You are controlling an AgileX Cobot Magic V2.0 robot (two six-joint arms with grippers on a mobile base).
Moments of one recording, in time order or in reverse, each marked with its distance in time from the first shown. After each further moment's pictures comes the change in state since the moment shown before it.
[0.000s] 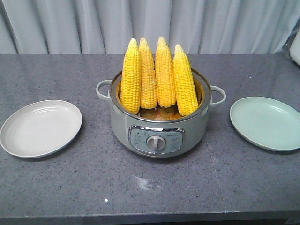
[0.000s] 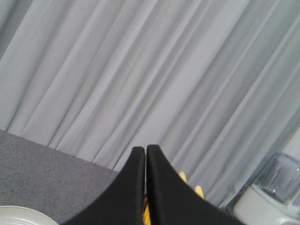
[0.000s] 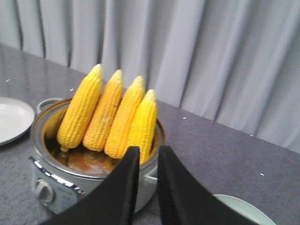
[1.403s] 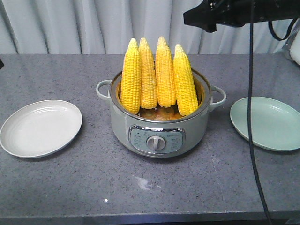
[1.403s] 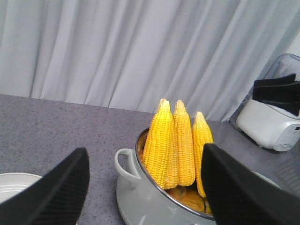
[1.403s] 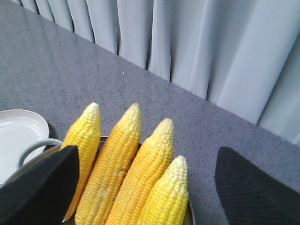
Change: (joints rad) left arm -0.119 0.292 -0.132 -0.271 0.102 0.447; right arm 0.002 1.021 -0.840 0.289 0.206 -0.187
